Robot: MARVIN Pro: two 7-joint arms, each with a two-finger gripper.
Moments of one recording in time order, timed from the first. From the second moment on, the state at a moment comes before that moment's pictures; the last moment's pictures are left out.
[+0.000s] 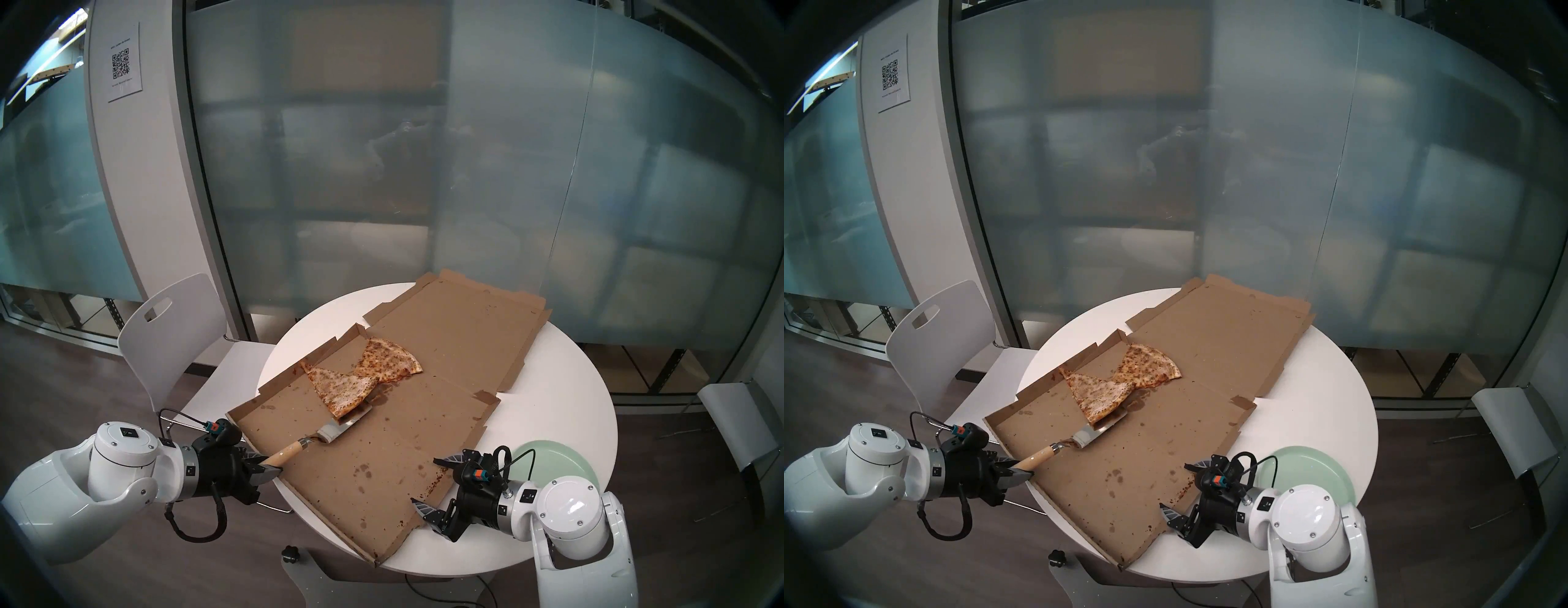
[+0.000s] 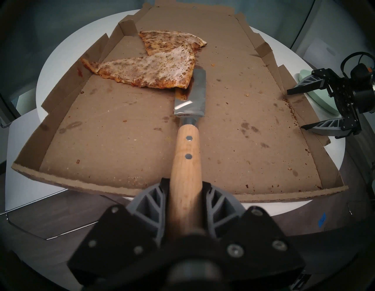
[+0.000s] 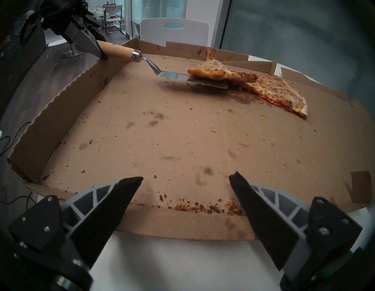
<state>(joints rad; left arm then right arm) 2.23 -0.51 -1.68 -2.06 -0.82 0.52 -0.31 -2.04 -1.63 1.63 -2.07 -0.67 0.22 1.09</state>
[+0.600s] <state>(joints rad) 2.26 -0.51 -1.73 -2.05 -0.84 0.55 -0.30 -2.03 -1.62 1.65 -2.08 -0.66 0.24 1.13</state>
